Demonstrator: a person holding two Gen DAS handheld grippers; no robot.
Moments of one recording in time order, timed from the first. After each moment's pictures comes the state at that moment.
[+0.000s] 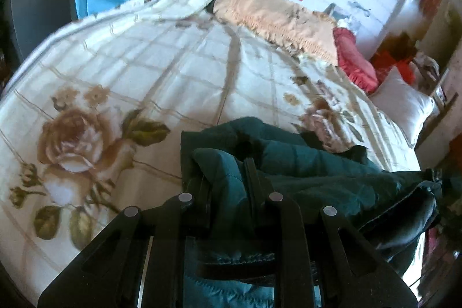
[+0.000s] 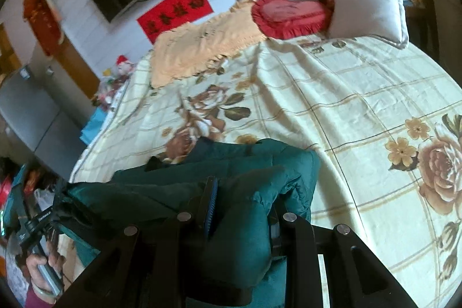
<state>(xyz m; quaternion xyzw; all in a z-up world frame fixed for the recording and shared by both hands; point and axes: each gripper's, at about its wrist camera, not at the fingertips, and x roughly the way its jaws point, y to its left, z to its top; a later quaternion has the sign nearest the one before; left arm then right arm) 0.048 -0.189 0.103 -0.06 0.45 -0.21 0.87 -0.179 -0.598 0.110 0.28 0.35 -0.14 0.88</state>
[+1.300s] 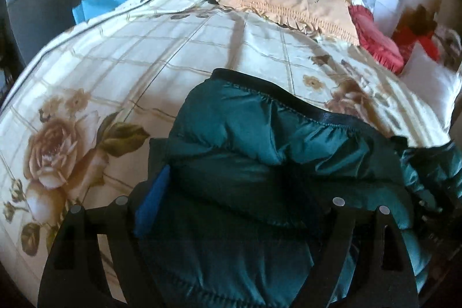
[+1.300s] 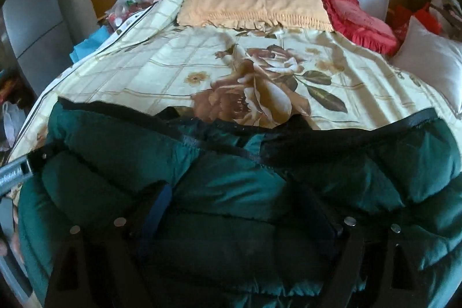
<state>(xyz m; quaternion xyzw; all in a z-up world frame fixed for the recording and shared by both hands) 0.066 -0.248 0.053 0.02 0.44 -0.16 0.89 -0.027 -0.485 0.041 0.09 0.42 -0.10 0.90</state>
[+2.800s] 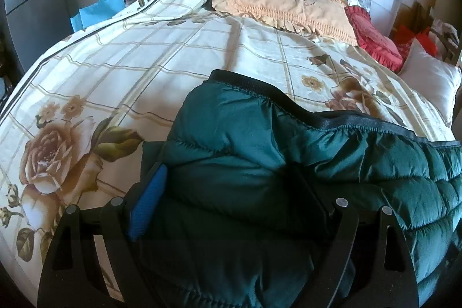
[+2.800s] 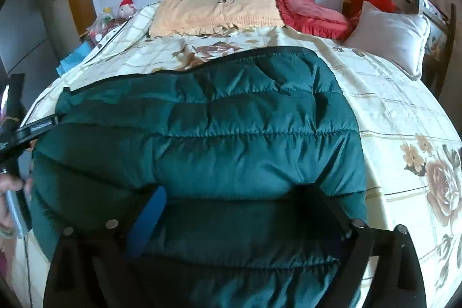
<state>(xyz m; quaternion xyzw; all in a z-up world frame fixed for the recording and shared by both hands) 0.067 -0.253 0.047 0.03 0.42 -0.16 0.89 -0.152 -0.512 0.053 0.09 0.41 -0.16 0.89</state>
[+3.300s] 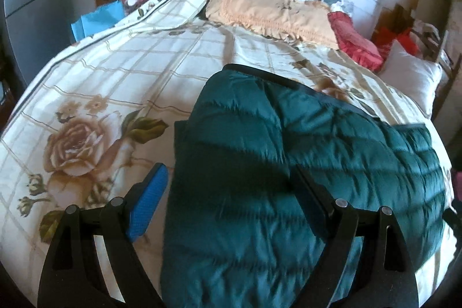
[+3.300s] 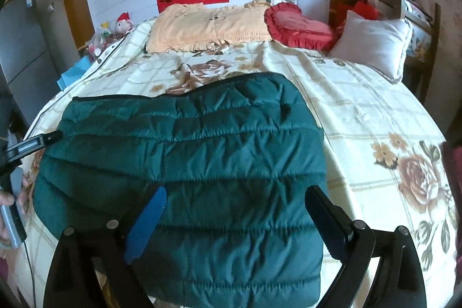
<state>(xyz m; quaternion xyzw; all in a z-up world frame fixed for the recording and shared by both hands) 0.007 -0.209 0.088 0.03 0.40 -0.20 0.89 -0.202 -0.507 0.091 0.11 0.38 -0.18 0.90</state>
